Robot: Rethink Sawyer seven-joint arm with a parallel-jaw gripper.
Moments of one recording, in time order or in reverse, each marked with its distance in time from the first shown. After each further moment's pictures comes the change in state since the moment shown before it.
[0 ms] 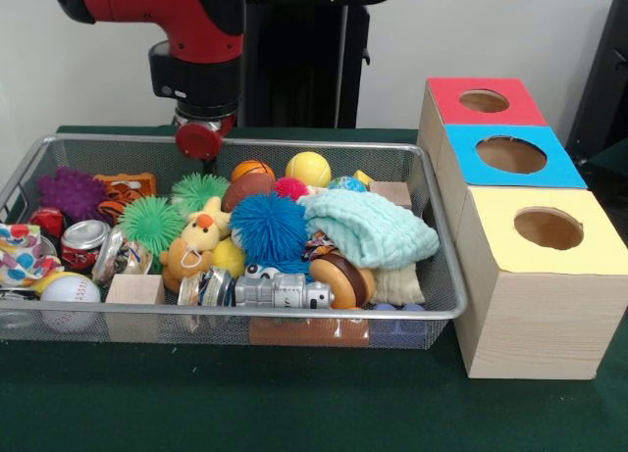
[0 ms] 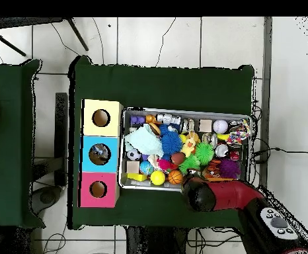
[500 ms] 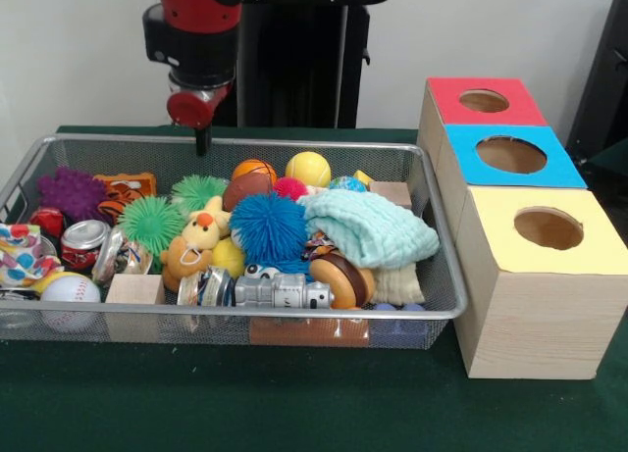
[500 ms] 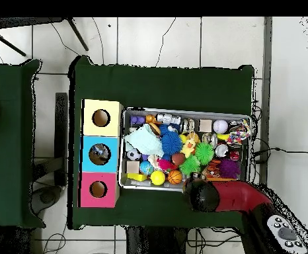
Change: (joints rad) arm 0.020 -0.123 -0.014 0.039 0.090 0.194 0.000
